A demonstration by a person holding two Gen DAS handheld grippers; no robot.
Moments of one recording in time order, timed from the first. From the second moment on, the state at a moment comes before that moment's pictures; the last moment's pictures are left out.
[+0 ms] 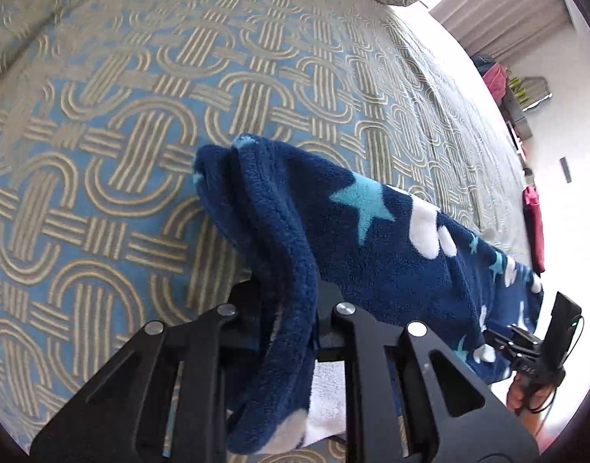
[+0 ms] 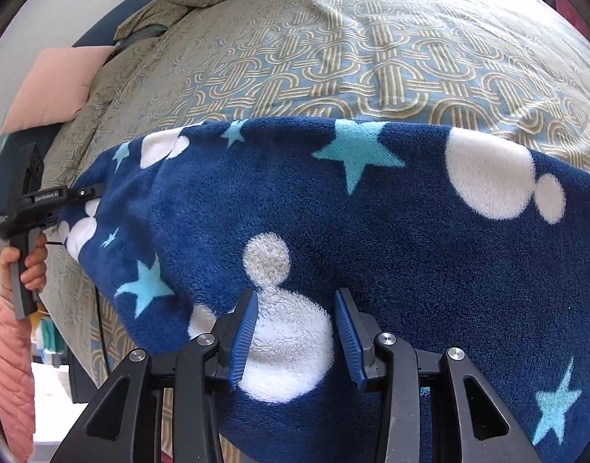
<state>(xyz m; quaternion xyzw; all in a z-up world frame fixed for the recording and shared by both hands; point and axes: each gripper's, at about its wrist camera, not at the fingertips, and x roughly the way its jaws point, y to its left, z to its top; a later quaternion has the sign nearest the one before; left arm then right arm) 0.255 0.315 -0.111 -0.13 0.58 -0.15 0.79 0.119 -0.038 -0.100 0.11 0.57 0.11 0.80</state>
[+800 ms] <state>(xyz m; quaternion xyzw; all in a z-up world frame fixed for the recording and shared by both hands) 0.188 0.013 -0.006 0.08 0.58 -0.22 0.78 0.052 -0.167 -0.074 0.22 0.49 0.10 0.83</state>
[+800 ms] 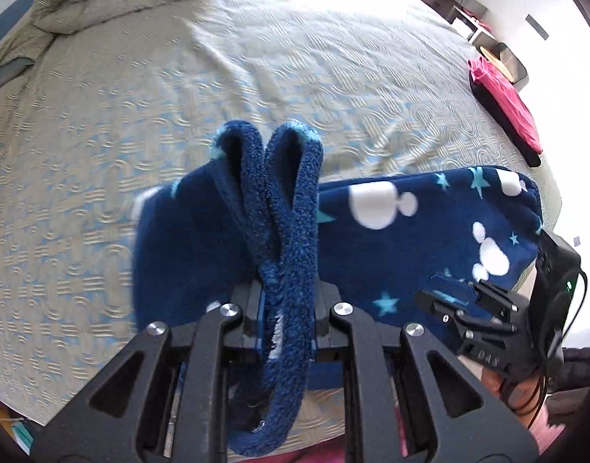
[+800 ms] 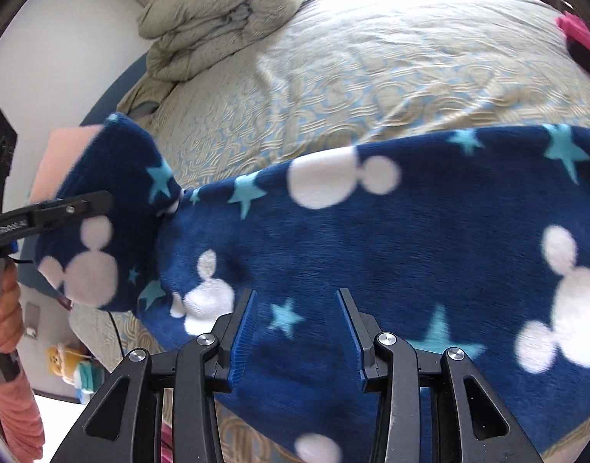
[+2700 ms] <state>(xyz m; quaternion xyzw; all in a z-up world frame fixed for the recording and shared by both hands) 0.111 0.117 -0.085 0.08 0.56 -0.23 0.80 0.122 -0.141 -0.090 0.34 0.55 0.15 0.75</state>
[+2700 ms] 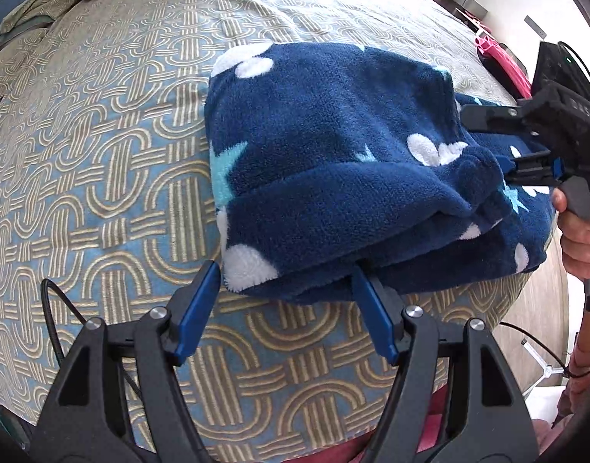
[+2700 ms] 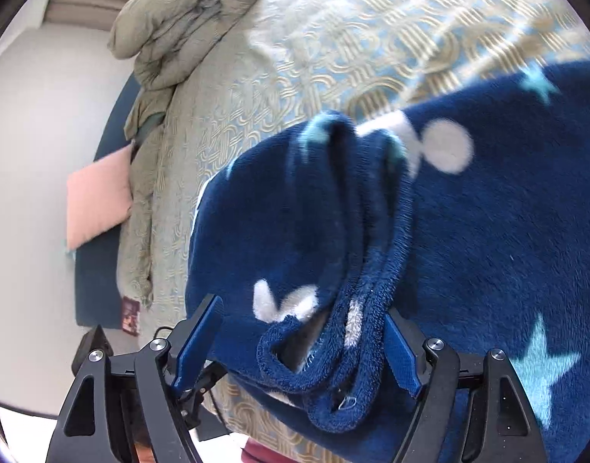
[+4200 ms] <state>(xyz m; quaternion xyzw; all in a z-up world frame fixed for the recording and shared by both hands) 0.106 0.078 -0.076 0.08 0.56 -0.25 0.79 0.085 -0.240 -0.068 0.26 0.54 0.07 0.80</state>
